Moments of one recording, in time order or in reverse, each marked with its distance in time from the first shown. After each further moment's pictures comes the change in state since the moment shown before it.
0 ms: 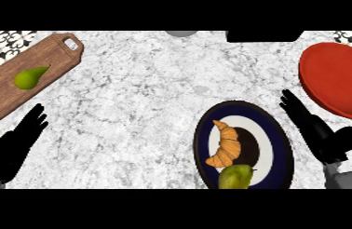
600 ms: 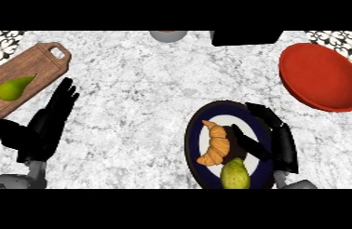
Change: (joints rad) left arm -0.140 -0.161 -0.085 -0.111 -0.096 0.107 -0.111; right arm 0.036 0.250 0.131 -0.127 0.363 -0.587 0.072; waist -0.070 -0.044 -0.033
